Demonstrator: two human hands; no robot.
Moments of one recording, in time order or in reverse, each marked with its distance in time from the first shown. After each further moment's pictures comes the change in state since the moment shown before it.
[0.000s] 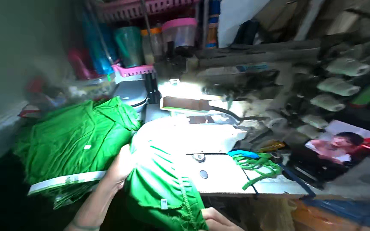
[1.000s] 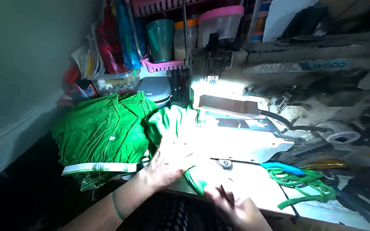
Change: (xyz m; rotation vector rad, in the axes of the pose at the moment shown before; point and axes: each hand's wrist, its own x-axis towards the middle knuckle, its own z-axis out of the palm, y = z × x) left_hand 0.021 -0.014 0.027 1.184 -0.094 1.230; right_hand 0.071 0.024 -0.008 -0.090 -0.008 0.182
